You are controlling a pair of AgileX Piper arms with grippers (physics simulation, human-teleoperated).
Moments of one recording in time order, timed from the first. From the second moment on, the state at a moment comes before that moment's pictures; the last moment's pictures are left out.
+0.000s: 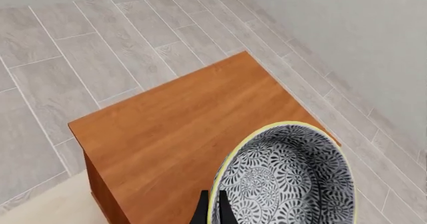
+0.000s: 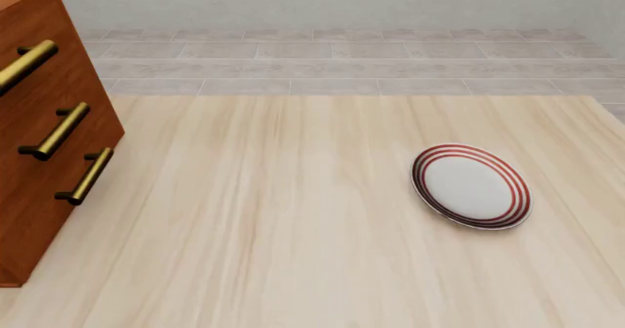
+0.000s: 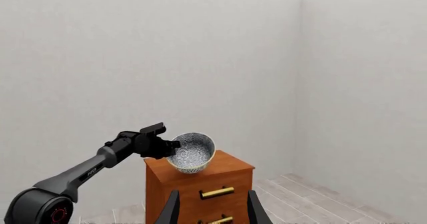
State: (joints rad) left arm 0.68 1.08 -1.24 0.62 -0.37; right arm 1.09 0.69 -0.85 -0.21 -0.04
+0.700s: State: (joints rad) left arm 0.69 1.12 -1.25 0.60 -0.37; right arm 1.09 0.68 -0.85 -0.21 -0.05
